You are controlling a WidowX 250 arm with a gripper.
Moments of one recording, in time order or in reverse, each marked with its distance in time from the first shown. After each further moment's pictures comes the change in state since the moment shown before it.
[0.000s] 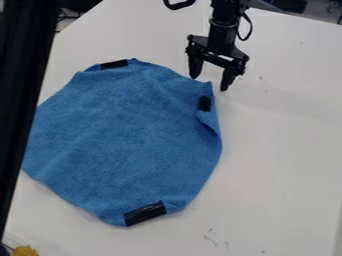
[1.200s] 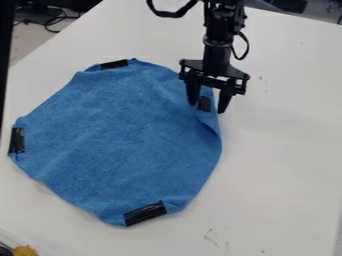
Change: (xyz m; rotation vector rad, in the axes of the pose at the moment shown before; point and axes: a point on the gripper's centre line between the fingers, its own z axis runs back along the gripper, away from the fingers) arm -0.050 -0.021 0.000 -0.090 0.058 0.148
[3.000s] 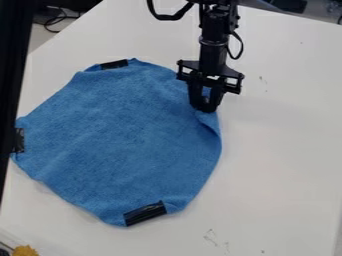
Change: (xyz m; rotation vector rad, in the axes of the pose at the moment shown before) arm 0.009 0.005 -0.008 -0.026 0.057 -0.034
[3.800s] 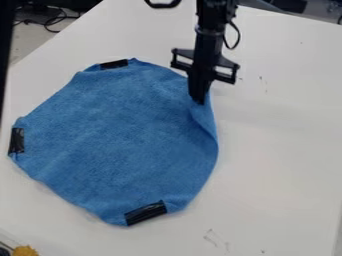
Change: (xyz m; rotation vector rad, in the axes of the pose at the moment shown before) arm -0.006 0.017 0.033 0.070 -0.052 0.021
